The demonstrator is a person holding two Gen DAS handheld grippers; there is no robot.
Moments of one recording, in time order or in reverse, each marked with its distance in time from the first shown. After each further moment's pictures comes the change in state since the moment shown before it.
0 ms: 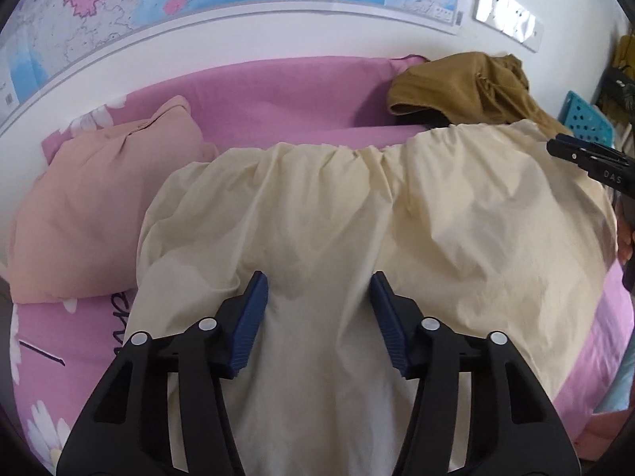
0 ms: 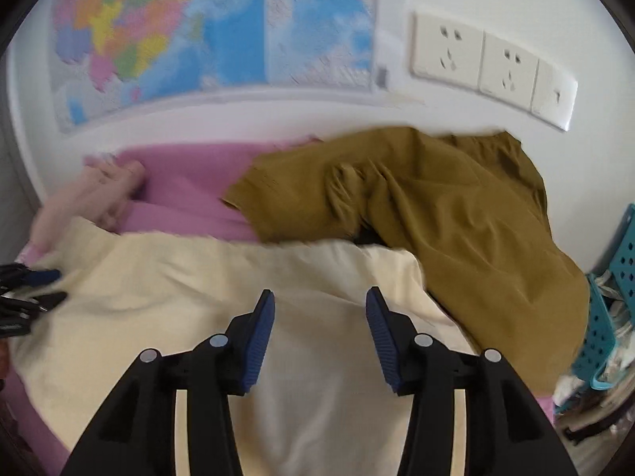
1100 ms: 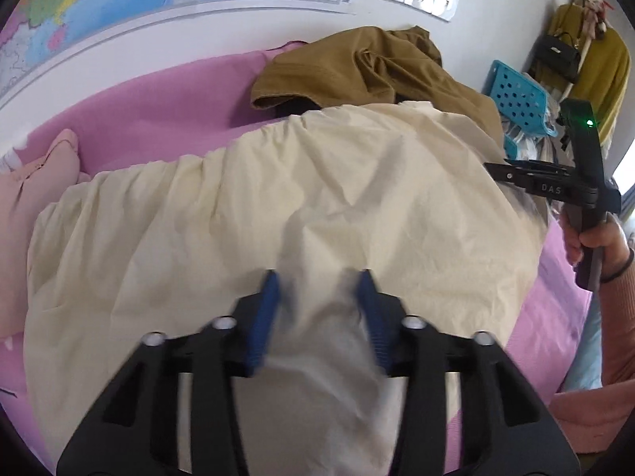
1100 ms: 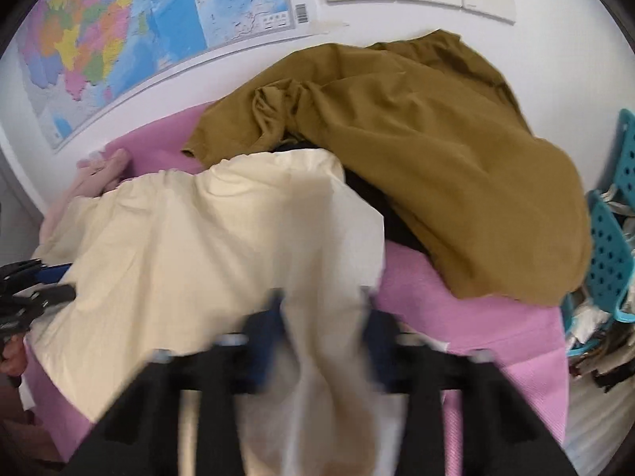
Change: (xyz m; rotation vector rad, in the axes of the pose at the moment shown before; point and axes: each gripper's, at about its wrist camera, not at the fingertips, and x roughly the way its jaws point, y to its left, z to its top) left arm 0.006 -0.081 0.008 0.135 0.021 -0.232; right arm -0.010 -0.070 -0.074 0.134 0.075 0.101
